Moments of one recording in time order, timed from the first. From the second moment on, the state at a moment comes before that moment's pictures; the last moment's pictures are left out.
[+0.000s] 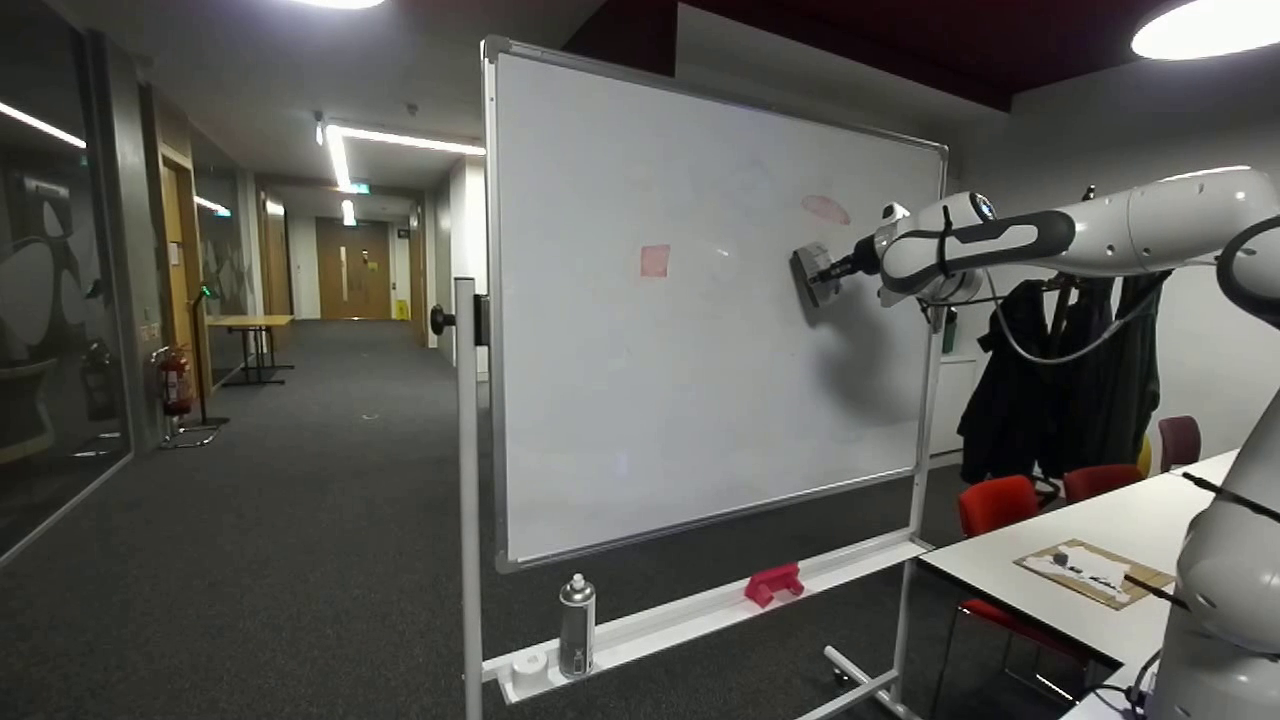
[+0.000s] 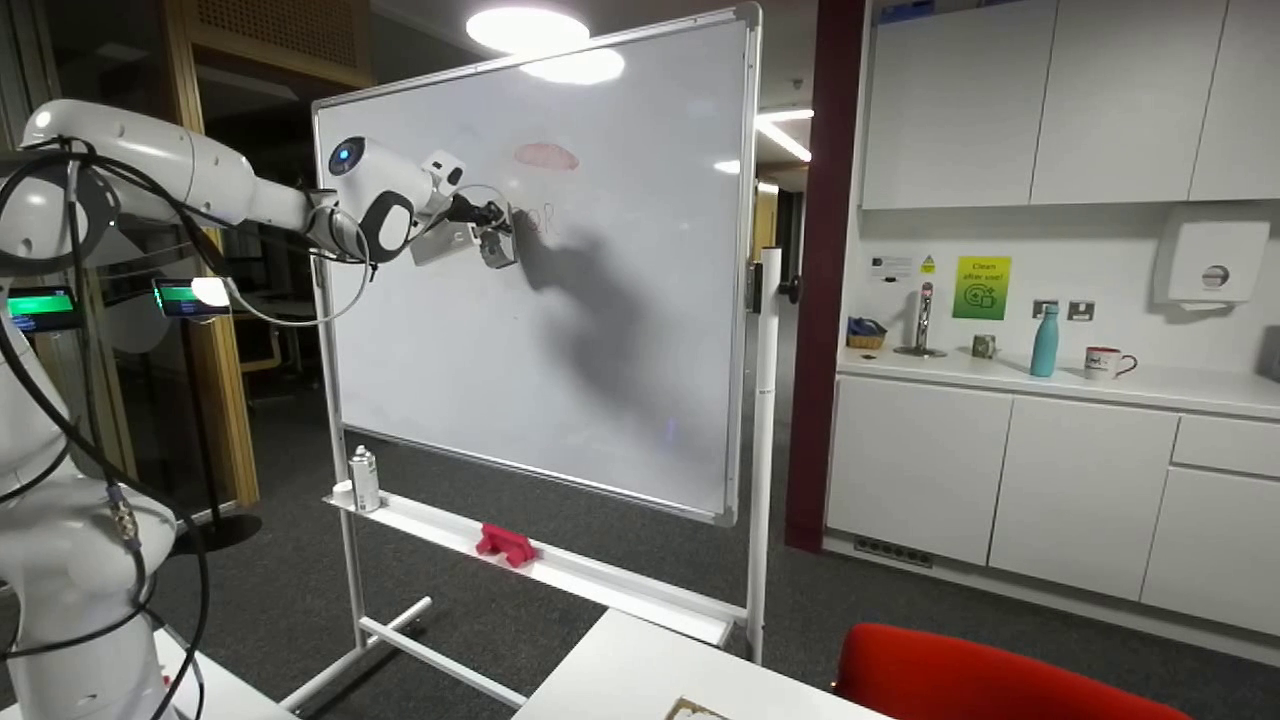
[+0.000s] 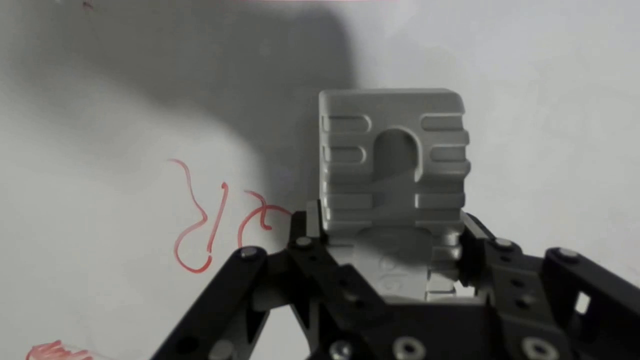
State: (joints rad) arm 0.20 -0.25 -0.22 -2.03 0.11 3.04 -0.50
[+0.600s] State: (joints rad) arm 0.29 -0.23 -0.28 -2.04 0.16 3.10 -0.55
